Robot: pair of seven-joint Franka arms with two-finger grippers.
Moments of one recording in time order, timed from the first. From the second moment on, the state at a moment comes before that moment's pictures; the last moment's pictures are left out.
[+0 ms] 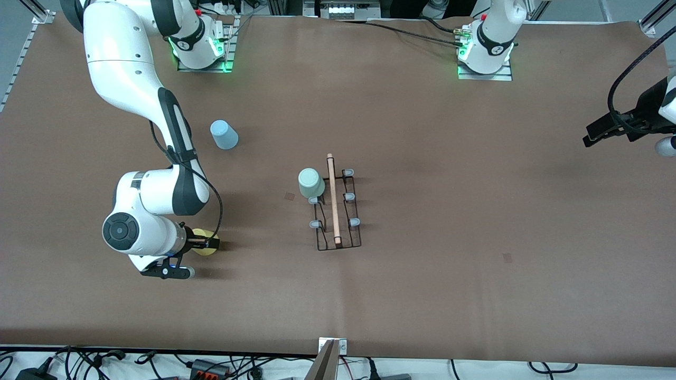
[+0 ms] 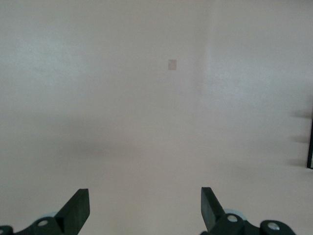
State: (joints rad) left arm -0.17 -0.01 0.22 -1.67 -0.02 1.65 -0.10; right arm 0.34 0.88 -0.25 -1.24 0.22 2.00 0.15
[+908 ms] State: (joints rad) left arm -0.16 -0.01 0.22 -1.65 -0.02 1.65 -0.09; right arm 0.34 0.86 -0.25 -1.17 0.22 1.93 0.11
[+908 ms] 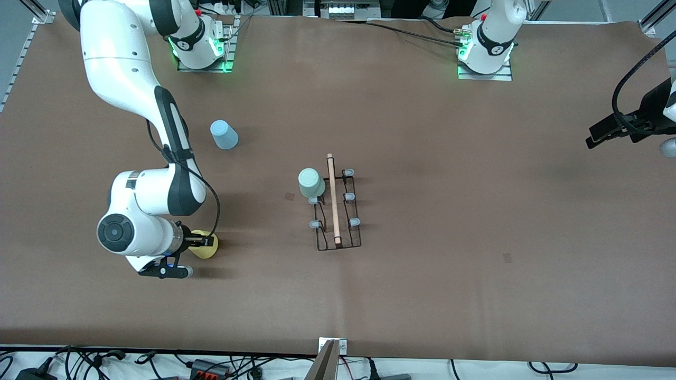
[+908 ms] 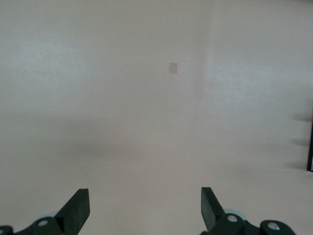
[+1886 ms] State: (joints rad) left arm -0.12 0.00 0.22 -1.65 -0.02 1.65 -0.03; right arm 0.55 0.75 -0.10 -1.06 0.23 1.94 0.42
